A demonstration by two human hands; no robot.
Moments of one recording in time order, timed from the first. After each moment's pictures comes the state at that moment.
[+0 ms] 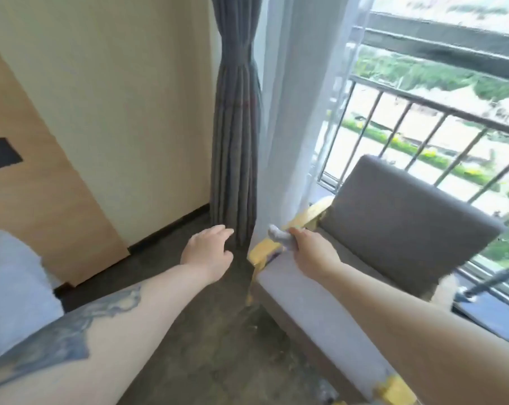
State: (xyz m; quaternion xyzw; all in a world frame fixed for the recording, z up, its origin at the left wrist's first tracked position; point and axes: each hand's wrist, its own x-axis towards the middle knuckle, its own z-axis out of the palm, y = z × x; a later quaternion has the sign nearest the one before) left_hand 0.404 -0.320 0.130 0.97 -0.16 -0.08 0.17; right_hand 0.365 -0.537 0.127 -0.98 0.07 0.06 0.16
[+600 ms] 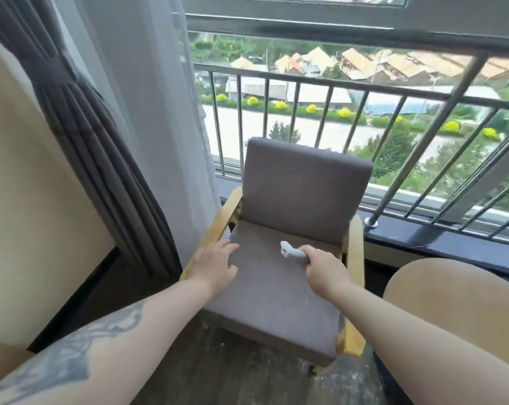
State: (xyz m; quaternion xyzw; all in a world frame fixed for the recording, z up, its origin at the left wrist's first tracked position) left_hand 0.433 -0.506 0.102 0.89 -0.41 -0.16 0.12; right_hand 0.270 -0.679 0.084 -0.90 0.38 0.02 0.23
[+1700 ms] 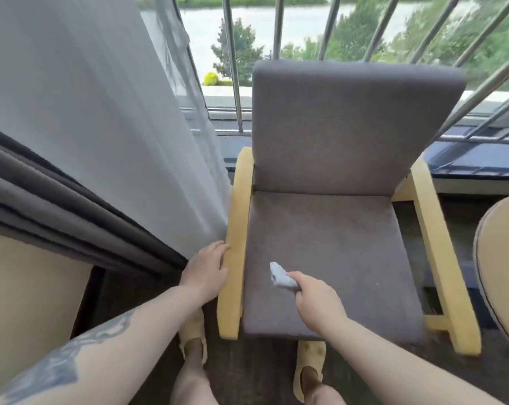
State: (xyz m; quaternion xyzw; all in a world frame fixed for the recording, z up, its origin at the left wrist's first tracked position) left_hand 0.721 -0.561 -0.076 0.83 -0.43 -0.34 0.07; right_hand 0.501 -0.640 -0.098 -0.79 0.50 0.12 0.35
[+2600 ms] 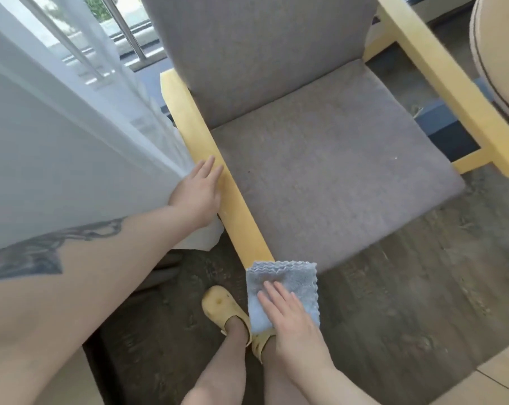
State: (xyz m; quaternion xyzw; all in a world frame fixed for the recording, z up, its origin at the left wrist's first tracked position) left_hand 0.819 -0.656 -0.218 0.65 -0.71 -0.25 -0.10; right_hand 0.617 -0.434 -0.241 -0.74 0.59 -0.01 0.34
